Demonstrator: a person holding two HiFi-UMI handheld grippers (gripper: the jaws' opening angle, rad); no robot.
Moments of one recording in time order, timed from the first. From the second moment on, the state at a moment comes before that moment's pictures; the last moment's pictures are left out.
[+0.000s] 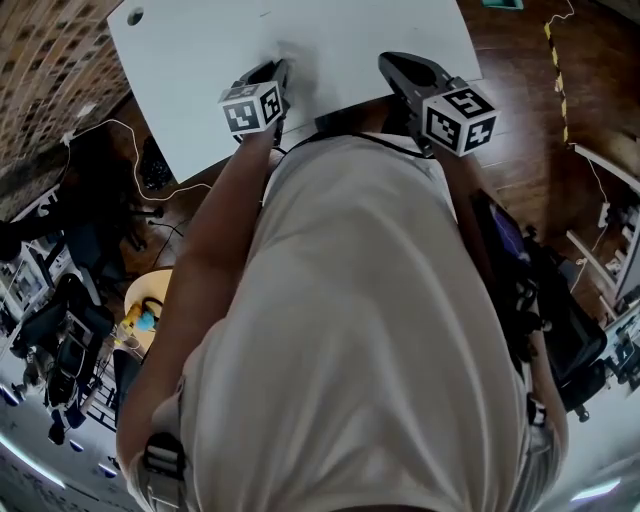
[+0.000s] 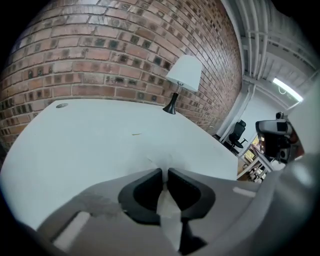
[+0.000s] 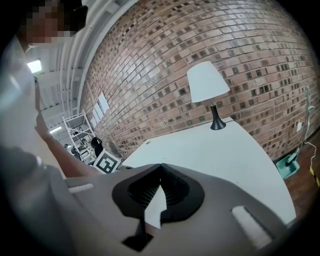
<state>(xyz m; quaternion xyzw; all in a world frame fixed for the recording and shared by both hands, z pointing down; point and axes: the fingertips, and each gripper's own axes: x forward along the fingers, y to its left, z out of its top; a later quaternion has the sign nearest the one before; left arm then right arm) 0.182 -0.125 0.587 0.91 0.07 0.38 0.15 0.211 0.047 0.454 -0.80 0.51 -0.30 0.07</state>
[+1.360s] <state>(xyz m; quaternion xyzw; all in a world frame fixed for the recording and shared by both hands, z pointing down) 0.211 -0.046 0.613 0.91 -0.08 0.41 0.04 0.300 0.139 0.464 -0.76 0.55 -0.34 0.07</state>
